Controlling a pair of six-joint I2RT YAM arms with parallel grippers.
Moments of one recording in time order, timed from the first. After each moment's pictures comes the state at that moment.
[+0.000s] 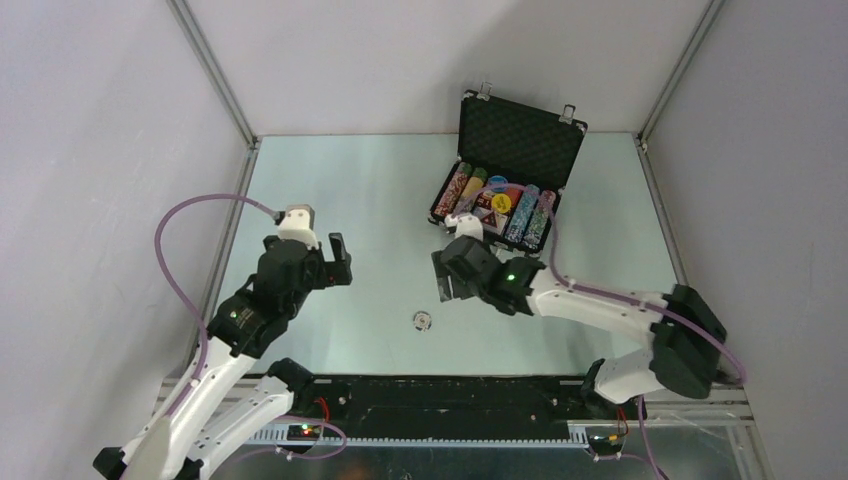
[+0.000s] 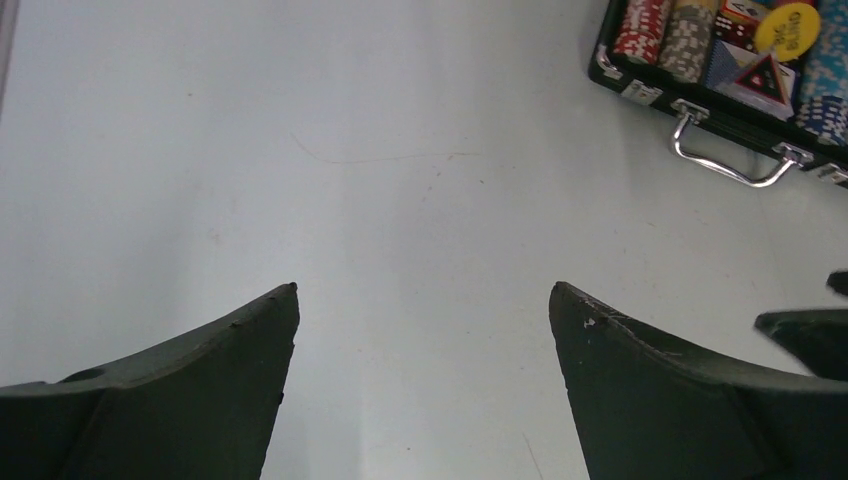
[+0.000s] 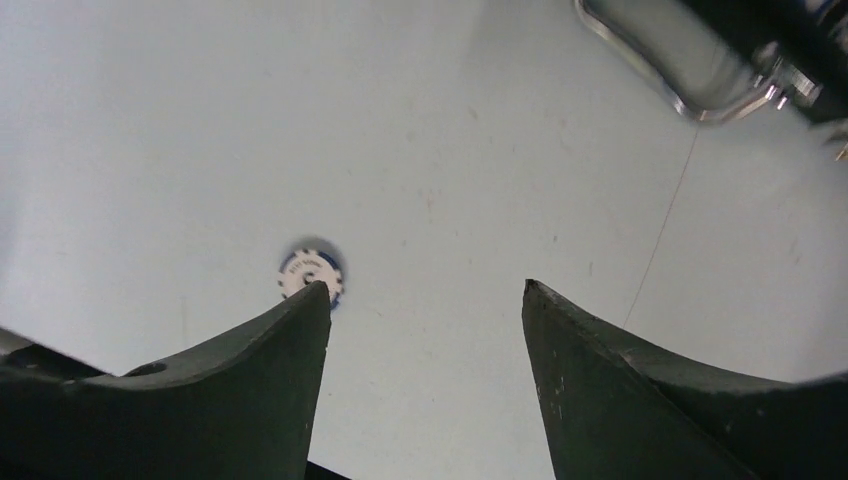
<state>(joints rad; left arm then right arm) -0.53 0.65 0.80 -0.66 -0.36 -0.34 1.01 1.38 1.00 -0.38 0.35 0.52</state>
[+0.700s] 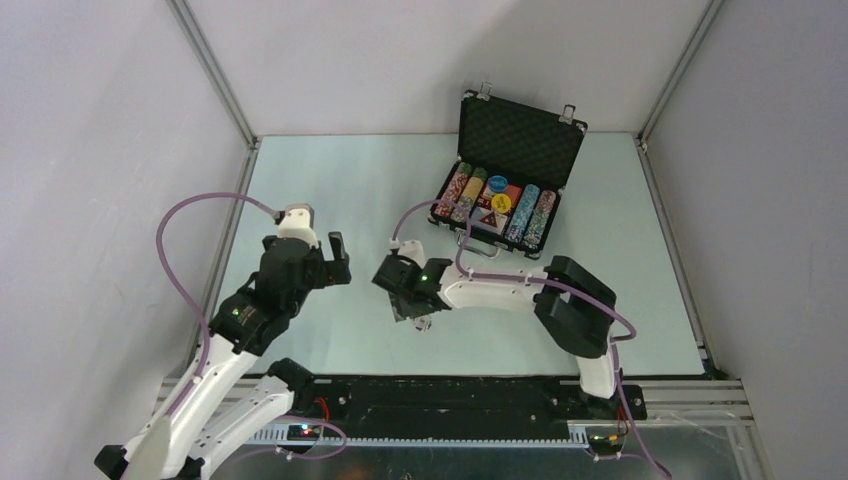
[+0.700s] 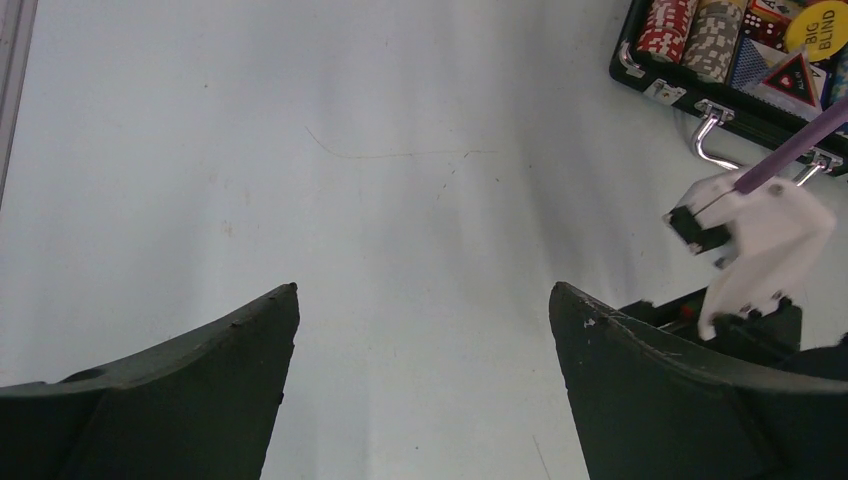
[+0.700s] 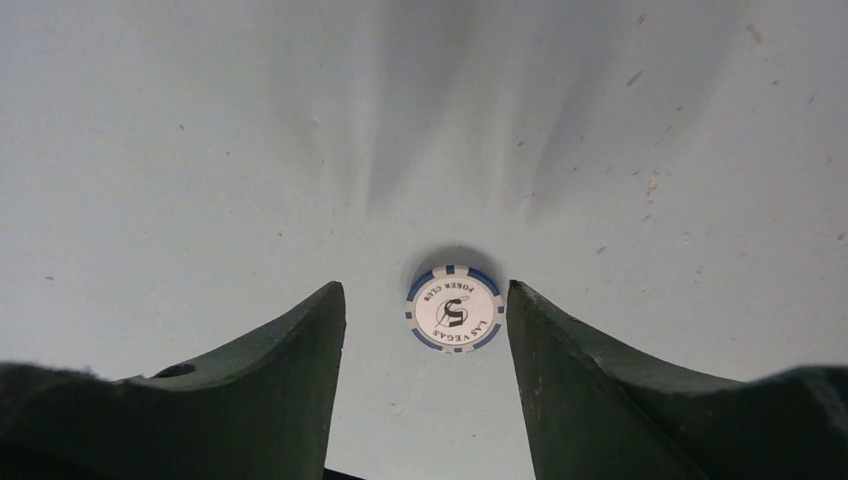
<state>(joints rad) -0.52 0.66 0.80 -0.67 -0.40 -0.34 1.15 1.93 1.40 -0.60 0.31 0.78</state>
